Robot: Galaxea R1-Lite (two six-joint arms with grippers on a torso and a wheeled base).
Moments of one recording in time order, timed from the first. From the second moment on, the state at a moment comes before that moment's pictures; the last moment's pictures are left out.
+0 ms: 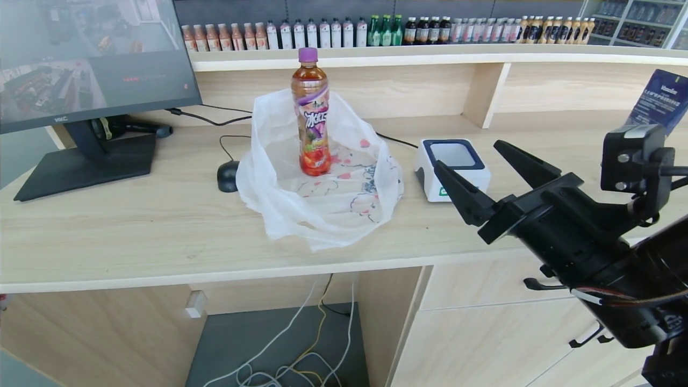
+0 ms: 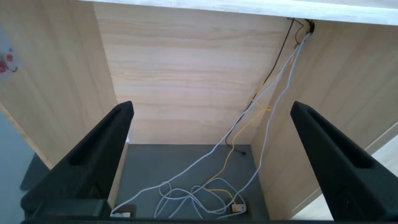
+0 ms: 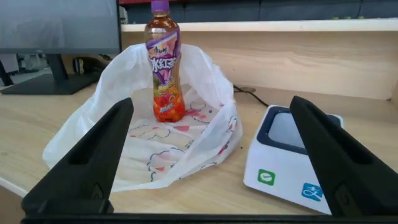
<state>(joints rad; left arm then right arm) 0.00 0.00 0.00 0.00 0.00 -0.02 0.63 1.63 -0.48 -1.57 -0.10 -0.10</state>
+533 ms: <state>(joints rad) 0.00 0.00 0.00 0.00 0.00 -0.02 0.63 1.63 -0.49 -1.57 -0.10 -0.10</state>
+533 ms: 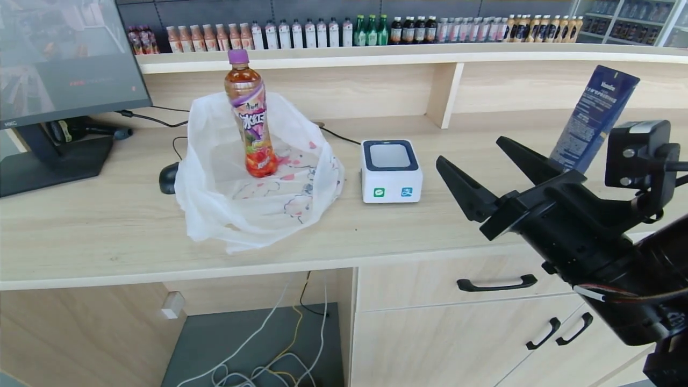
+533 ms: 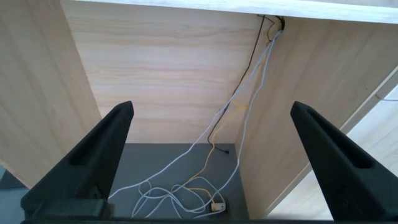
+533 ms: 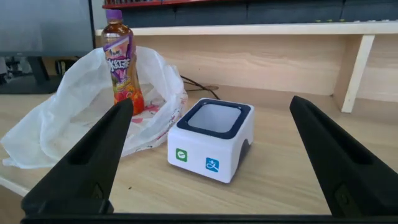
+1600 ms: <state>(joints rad) 0.00 0.00 0.00 0.00 0.00 -0.02 0.60 1.65 -0.50 -1.57 -0.10 -0.10</state>
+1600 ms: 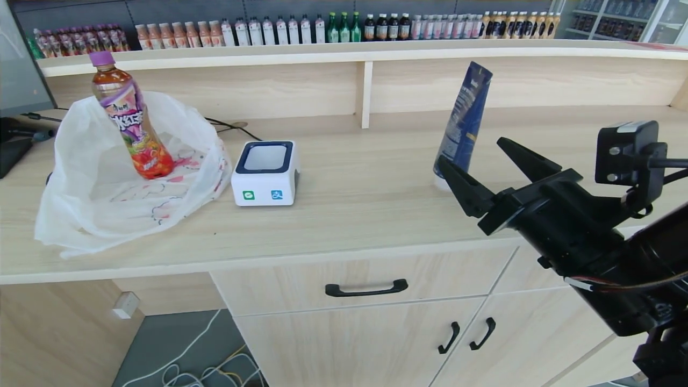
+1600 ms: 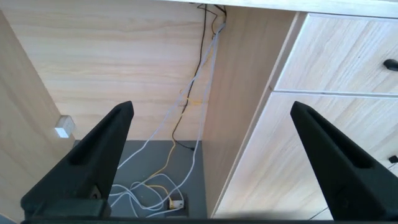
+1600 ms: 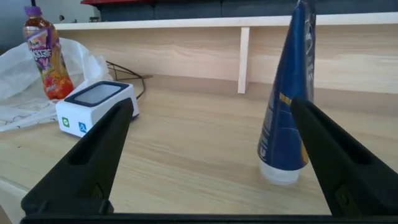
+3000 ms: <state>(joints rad) 0.00 0.00 0.00 0.00 0.00 -0.01 0.69 1.67 -0.73 -1.27 -0.23 -0.13</state>
